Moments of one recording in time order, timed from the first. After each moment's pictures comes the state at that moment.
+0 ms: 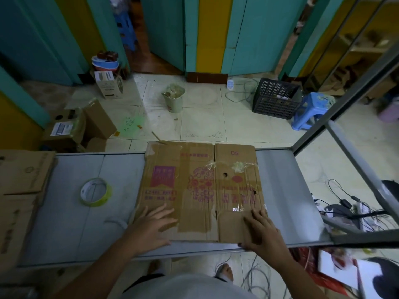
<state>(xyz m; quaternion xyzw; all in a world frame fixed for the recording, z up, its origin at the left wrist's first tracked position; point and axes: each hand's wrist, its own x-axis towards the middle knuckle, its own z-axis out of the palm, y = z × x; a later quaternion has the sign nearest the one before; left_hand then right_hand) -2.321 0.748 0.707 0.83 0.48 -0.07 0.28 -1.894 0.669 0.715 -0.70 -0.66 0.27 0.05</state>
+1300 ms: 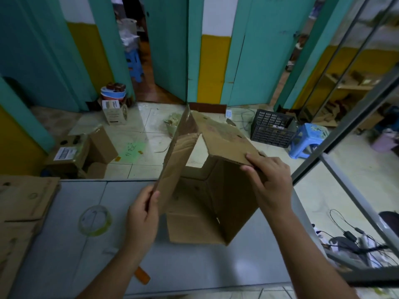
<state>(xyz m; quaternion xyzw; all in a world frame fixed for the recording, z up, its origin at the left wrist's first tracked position) -2.271 0.785 0.862 0.57 0.57 0.53 0.27 -1.963 0.824 0.937 -0.58 -0.69 -0.04 0.43</state>
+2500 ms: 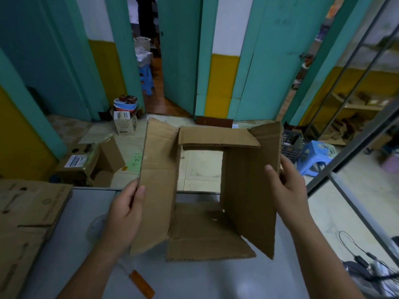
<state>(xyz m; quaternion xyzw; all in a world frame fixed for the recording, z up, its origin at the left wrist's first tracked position) -2.319 0.786 0.942 0.56 0.57 0.51 0.32 -1.978 0.823 0.988 -0.58 -0.58 0.23 0.52</state>
